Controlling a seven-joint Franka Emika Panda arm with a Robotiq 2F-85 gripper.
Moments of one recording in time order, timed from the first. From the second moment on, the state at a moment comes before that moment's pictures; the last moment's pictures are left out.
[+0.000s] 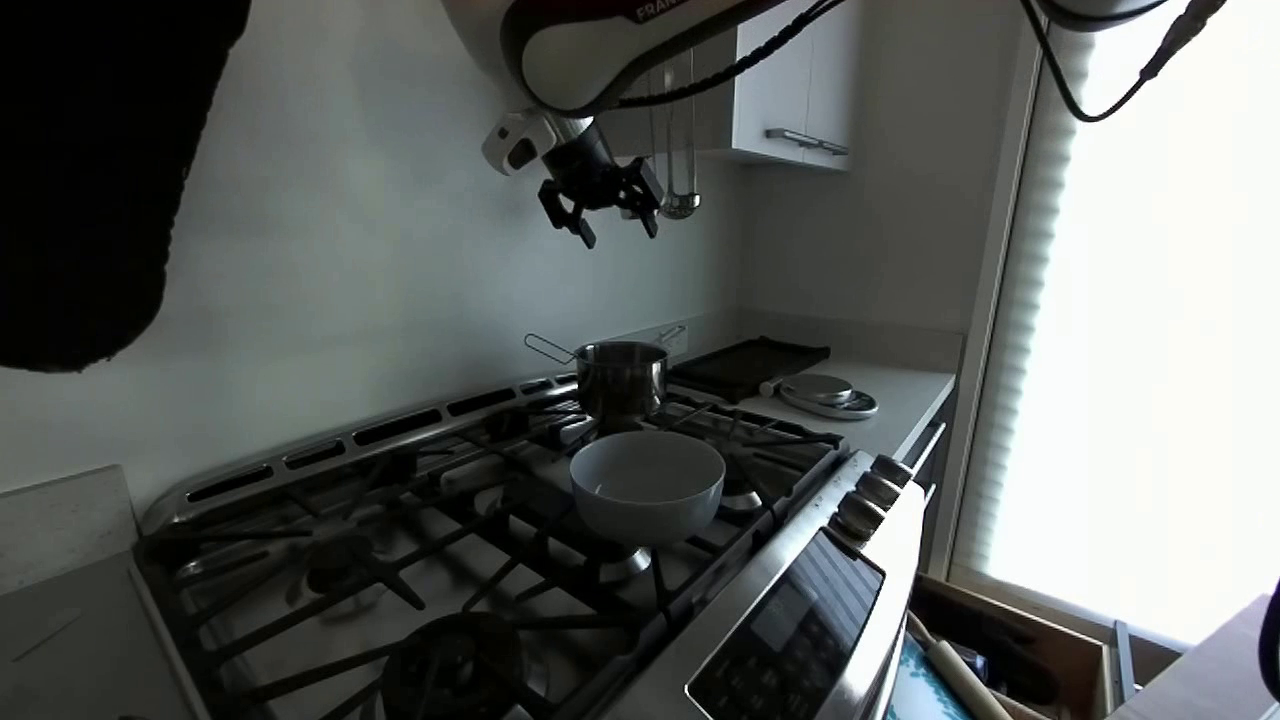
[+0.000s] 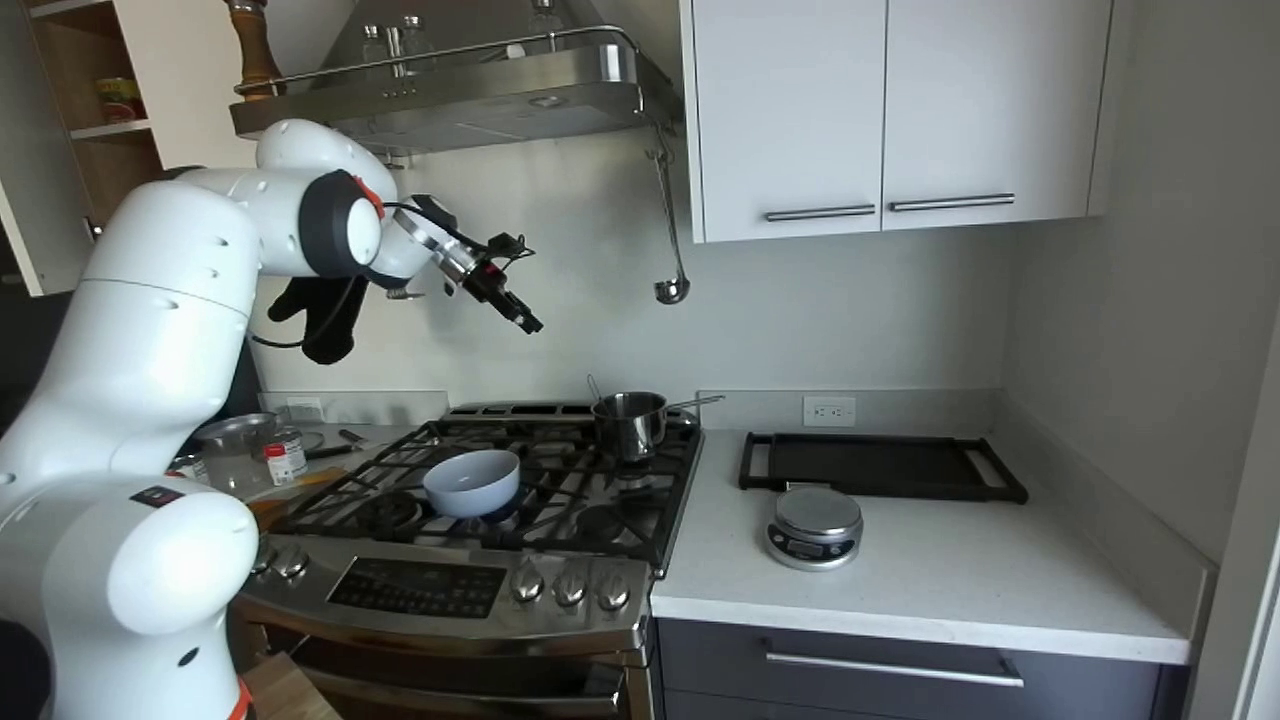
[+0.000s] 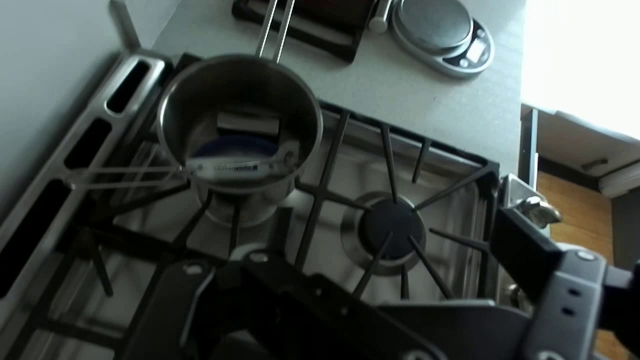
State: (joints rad) arm 0.39 0.50 0.34 -1.31 -0.91 1.63 -1.54
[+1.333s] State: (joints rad) arm 0.25 -0.28 0.24 -2.23 -0.46 2.06 -1.68
